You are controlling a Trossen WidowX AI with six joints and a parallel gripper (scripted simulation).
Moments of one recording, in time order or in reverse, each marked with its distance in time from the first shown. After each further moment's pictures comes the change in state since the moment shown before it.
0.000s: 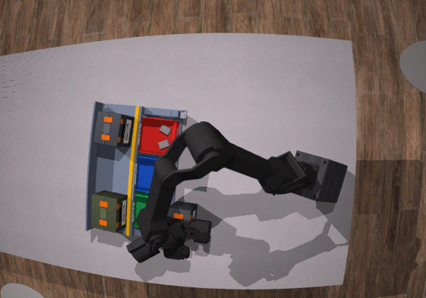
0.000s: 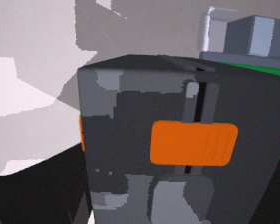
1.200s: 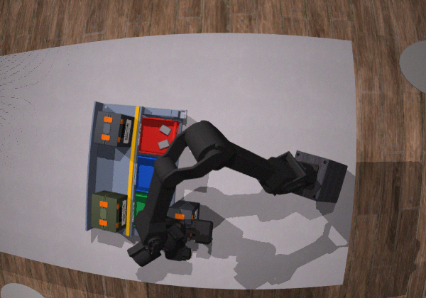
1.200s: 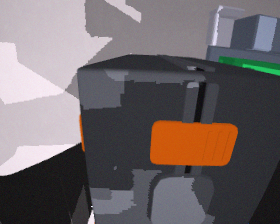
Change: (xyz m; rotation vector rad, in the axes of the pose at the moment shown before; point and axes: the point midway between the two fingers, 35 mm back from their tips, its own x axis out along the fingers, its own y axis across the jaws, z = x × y) arm -0.014 0.007 -0.003 -0.020 0.028 0.024
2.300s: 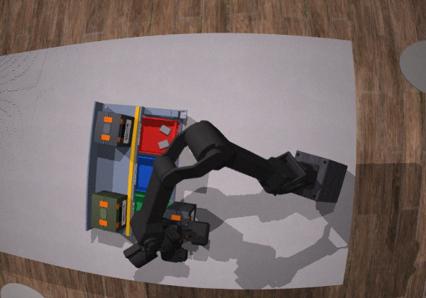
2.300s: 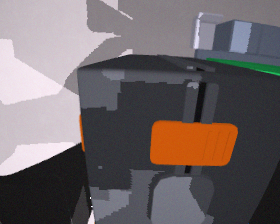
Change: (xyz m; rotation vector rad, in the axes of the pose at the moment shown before) arm -0.011 -0.008 0.002 0.008 -0.008 -0.009
